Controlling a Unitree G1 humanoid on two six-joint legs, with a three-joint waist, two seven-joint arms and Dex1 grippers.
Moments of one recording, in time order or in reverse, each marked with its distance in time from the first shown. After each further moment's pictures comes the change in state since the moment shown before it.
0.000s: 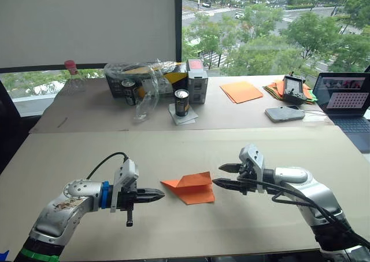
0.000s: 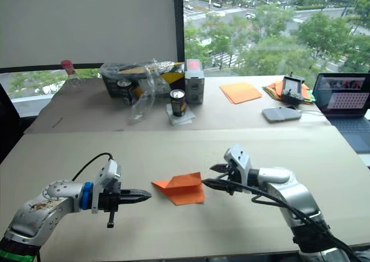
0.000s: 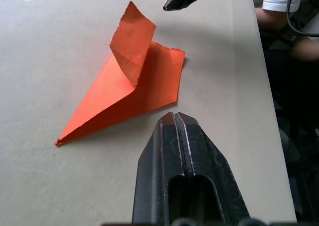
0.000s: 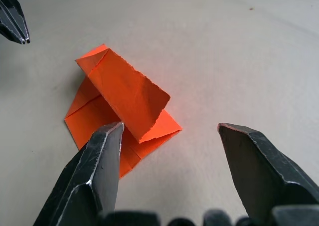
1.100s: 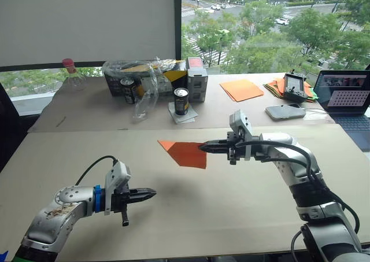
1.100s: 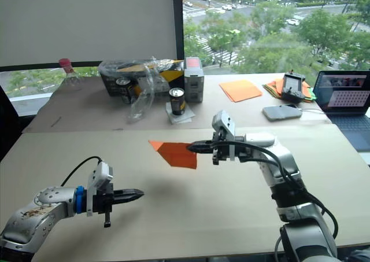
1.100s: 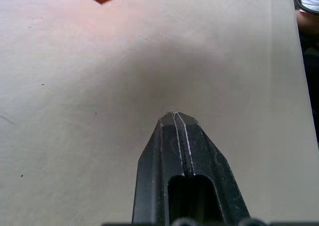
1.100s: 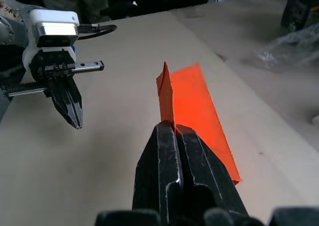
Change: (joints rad) left arm 0.048 0.009 0.048 0.048 -0.001 -0.043 0.064; right arm -0.395 0.103 0.036 0.230 -0.070 -0.339 0.204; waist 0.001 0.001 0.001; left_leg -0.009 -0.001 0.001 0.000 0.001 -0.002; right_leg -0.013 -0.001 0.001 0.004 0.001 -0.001
